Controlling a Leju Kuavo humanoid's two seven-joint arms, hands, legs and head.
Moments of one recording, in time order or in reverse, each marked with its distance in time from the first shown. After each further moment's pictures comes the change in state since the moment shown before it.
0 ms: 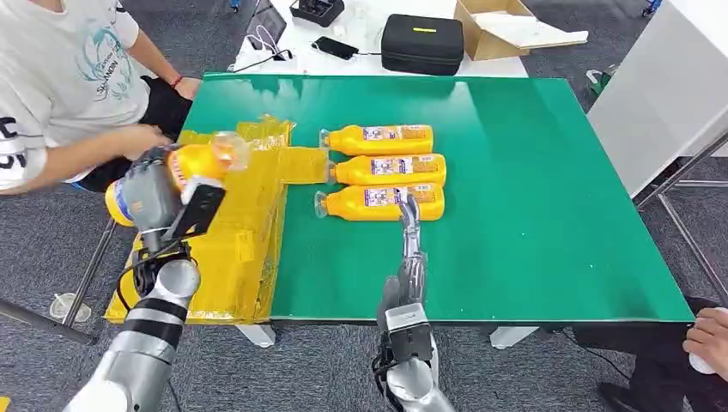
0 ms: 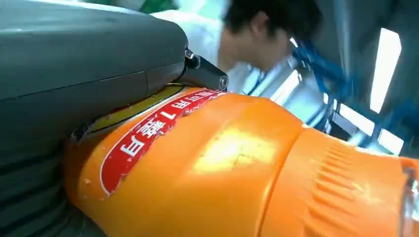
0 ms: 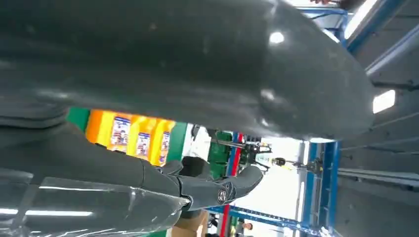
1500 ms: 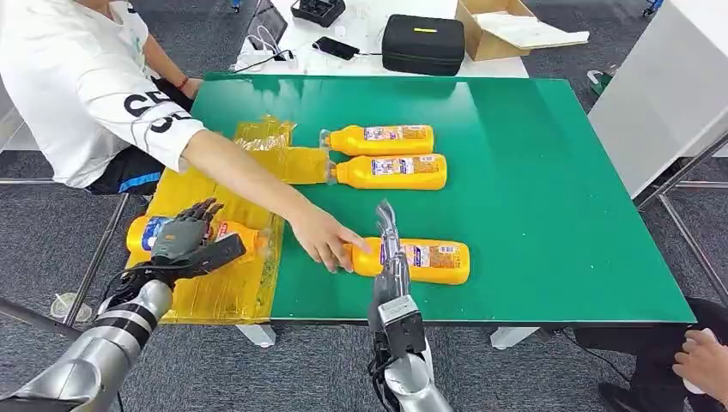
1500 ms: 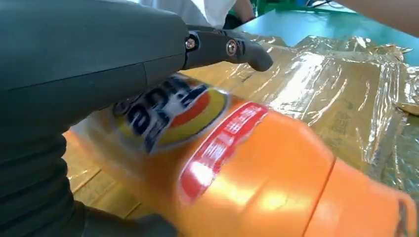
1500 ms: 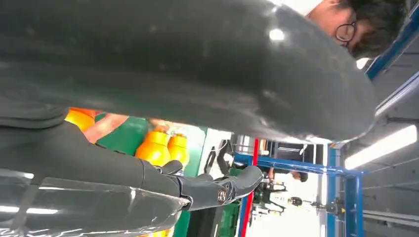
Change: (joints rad) left arm -0.082 0.184 -0.098 0.428 -0.097 -0.525 -0.032; right arm -0.015 0.037 -0.062 0.102 0.010 0.179 0.000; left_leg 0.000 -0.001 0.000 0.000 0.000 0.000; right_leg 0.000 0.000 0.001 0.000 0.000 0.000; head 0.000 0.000
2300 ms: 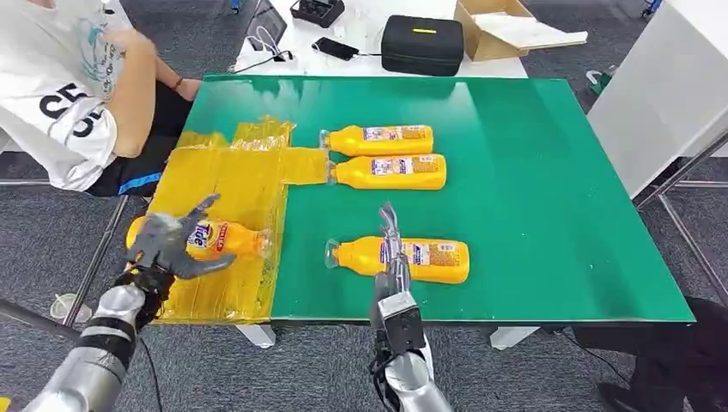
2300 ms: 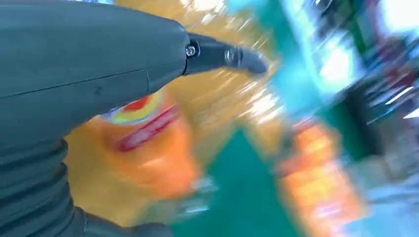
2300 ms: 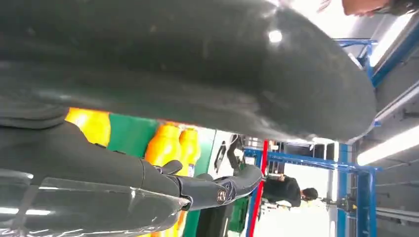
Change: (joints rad) left arm 0.163 -0.009 0.172 -0.330 0.831 -0.425 -0.182; right arm -0.013 0.002 -0.024 0.049 0.021 -0.049 0.000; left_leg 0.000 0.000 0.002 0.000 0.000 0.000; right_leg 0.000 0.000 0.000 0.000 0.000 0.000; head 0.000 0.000
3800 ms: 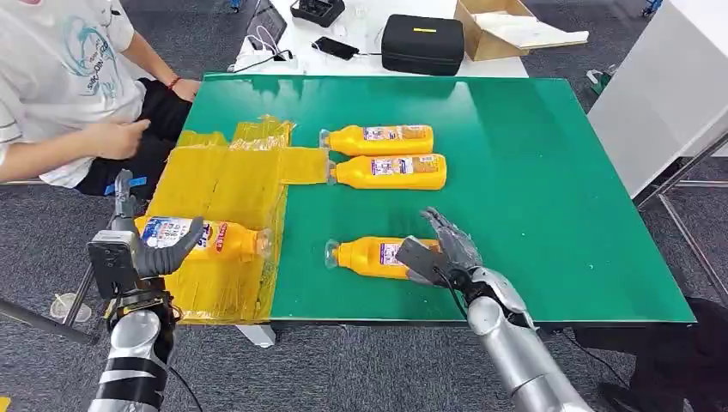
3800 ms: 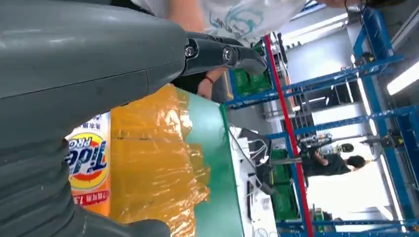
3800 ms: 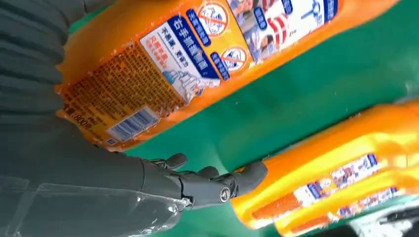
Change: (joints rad) left arm 0.218 -0.199 0.067 -0.438 -0.052 0.564 0.002; right arm -0.249 -0.360 -0.105 0.142 0.566 0.398 0.645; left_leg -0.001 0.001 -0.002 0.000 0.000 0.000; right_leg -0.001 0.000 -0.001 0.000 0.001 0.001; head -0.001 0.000
